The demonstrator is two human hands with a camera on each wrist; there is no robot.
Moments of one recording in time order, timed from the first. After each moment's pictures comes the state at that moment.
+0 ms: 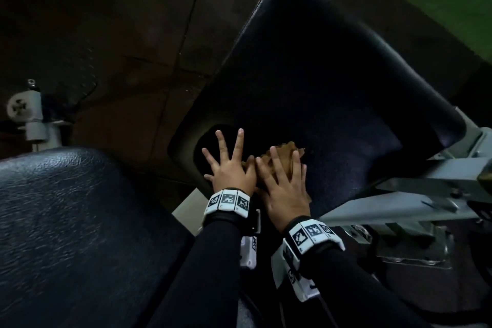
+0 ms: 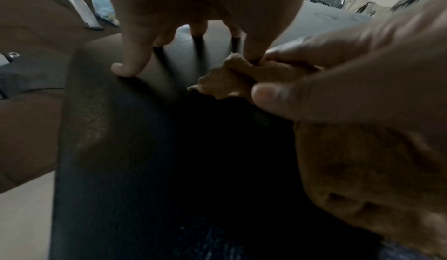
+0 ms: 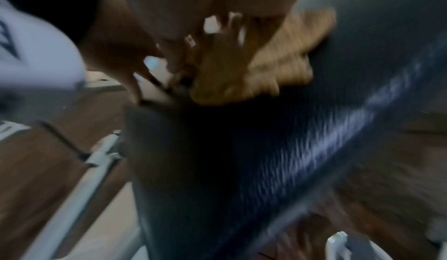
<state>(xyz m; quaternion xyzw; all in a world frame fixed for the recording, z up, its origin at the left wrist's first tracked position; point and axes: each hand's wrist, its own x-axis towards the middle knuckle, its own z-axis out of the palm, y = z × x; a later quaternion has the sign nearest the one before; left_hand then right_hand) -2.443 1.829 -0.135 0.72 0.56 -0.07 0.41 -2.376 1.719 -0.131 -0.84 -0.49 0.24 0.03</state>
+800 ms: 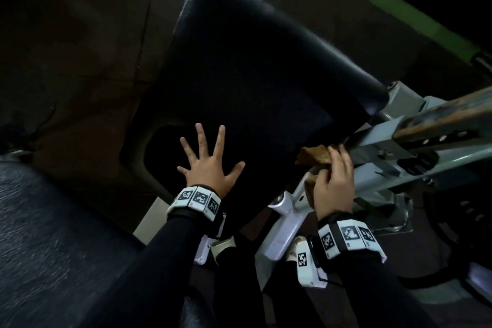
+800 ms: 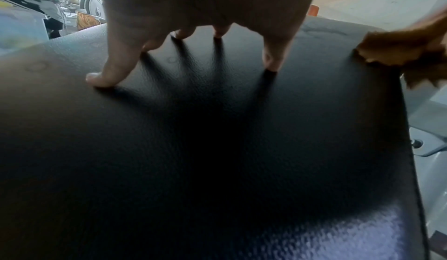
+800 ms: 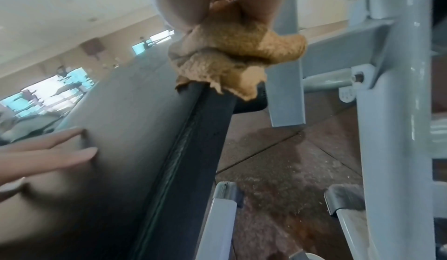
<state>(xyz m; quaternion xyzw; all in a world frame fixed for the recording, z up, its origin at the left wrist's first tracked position) -2.414 1.799 -0.125 0.83 0.41 -0.17 0.34 -2.286 1.613 -0.092 -0.93 -0.17 0.00 0.32</state>
